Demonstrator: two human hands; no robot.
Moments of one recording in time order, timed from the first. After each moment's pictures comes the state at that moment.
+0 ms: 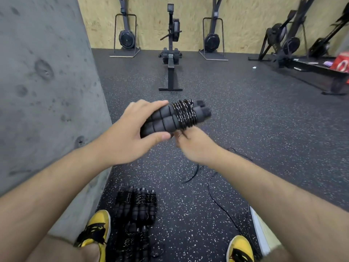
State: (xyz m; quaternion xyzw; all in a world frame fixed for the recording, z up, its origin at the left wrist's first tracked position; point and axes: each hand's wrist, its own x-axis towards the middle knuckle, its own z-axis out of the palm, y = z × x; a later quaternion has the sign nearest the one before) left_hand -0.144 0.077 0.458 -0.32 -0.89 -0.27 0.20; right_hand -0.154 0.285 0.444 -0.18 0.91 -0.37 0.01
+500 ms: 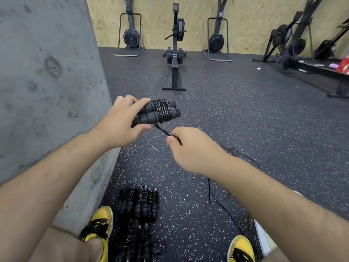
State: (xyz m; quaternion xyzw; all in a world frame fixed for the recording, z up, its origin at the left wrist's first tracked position) left_hand -0.187 0.034 0.440 -0.21 -0.94 -0.14 0.22; right_hand -0.114 0.265 0.465 -0.19 0.95 -0.24 -0.01
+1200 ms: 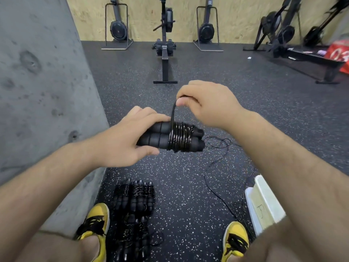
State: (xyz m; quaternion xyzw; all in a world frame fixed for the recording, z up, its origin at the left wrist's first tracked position) left_hand -0.133 0.079 0.450 -0.39 -0.89 -0.19 0.10; right_hand -0.176 0.326 0.495 -0.29 0.93 -0.08 -0.22
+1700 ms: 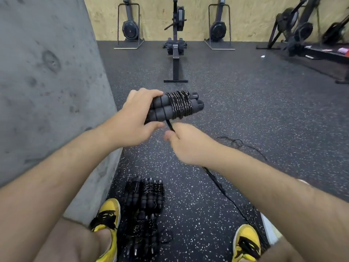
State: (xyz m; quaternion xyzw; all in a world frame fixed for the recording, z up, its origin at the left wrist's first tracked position) left_hand -0.162 0.066 0.449 -0.26 -0.92 -0.20 0.21; right_hand -0.134 0.258 0.436 -0.24 0.94 -0.22 0.03
